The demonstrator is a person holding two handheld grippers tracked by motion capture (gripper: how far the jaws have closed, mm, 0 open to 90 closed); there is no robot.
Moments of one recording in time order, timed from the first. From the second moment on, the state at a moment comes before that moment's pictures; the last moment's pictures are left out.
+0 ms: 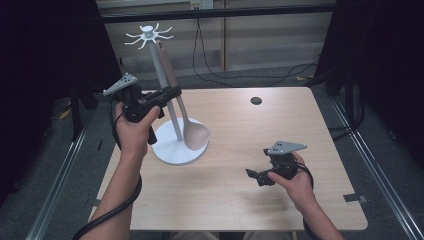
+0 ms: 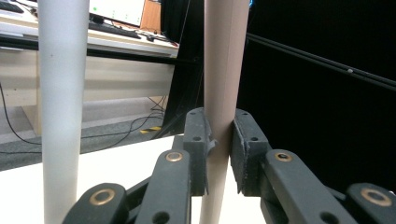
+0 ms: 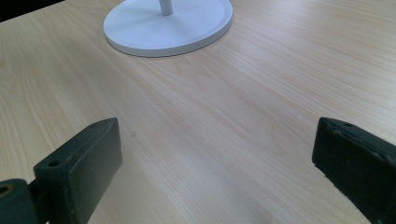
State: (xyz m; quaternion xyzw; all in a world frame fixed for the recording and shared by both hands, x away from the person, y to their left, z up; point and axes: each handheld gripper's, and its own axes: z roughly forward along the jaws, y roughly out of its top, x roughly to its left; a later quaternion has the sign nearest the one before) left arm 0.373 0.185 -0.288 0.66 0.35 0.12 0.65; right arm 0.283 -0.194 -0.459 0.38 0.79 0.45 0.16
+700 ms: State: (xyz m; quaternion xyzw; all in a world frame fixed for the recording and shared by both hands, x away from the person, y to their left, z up) left arm 0.376 0.197 -0.294 0.66 0.35 0.13 0.66; right arm 0.283 -0.193 -0.461 0.38 0.80 0.44 0.16
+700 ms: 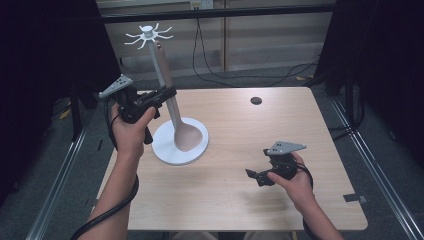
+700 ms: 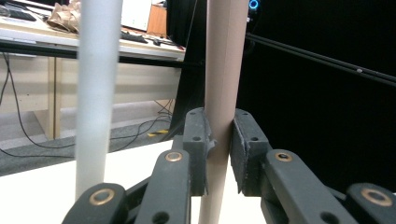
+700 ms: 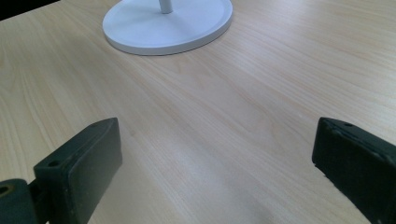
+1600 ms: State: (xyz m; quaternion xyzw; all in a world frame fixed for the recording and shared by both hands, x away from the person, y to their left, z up) left arm 0.391 0.205 -0.304 0.64 0.36 0.15 0.66; right arm 0.280 -0.196 -0.463 0.38 0.80 0.44 0.16
